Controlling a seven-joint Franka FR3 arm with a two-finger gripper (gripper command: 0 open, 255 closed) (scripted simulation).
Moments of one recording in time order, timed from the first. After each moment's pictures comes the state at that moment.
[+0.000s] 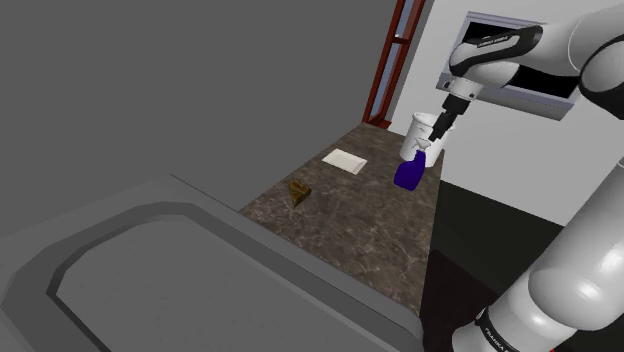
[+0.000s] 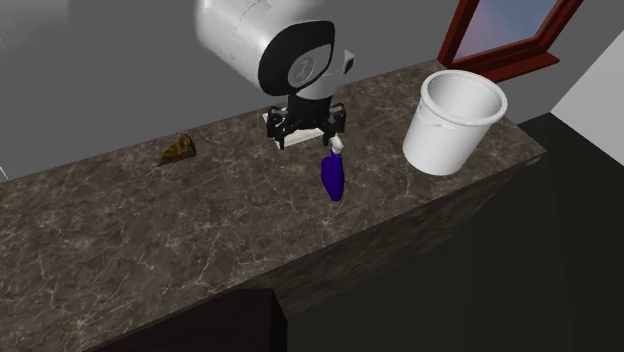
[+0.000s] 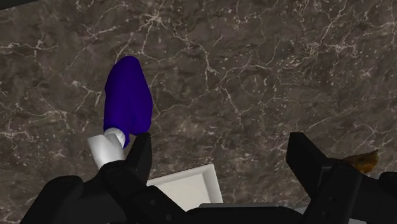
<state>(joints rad) -0.11 0.07 -0.61 -1.84 0.17 1.88 -0.91</state>
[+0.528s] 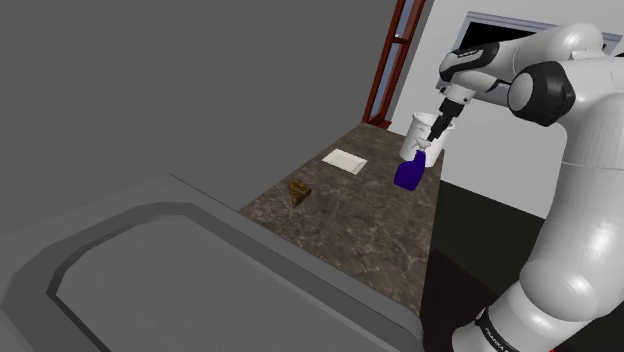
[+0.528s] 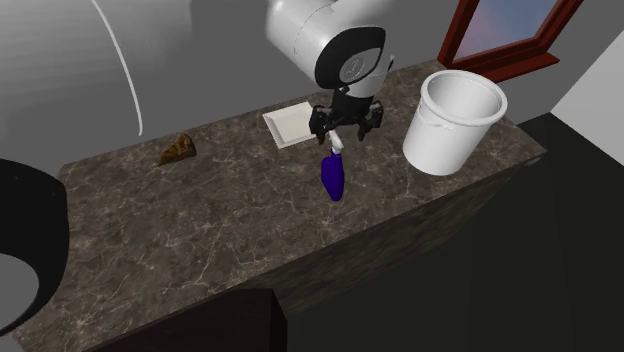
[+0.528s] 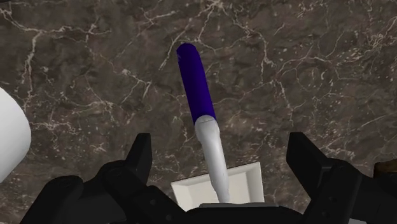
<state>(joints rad) -0.25 0.39 -0.61 -1.53 0.35 1.82 -1.09</state>
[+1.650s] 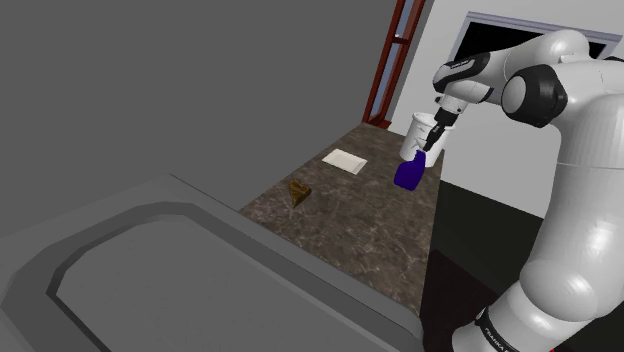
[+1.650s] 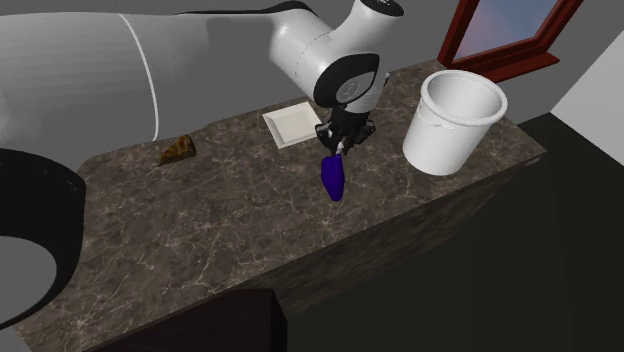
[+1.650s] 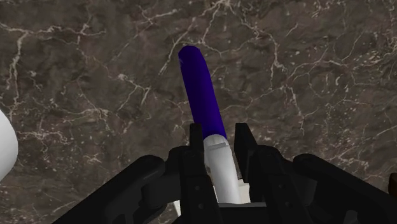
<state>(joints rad) -0.25 0.42 -0.60 -1.58 0.37 1.90 -1.11</state>
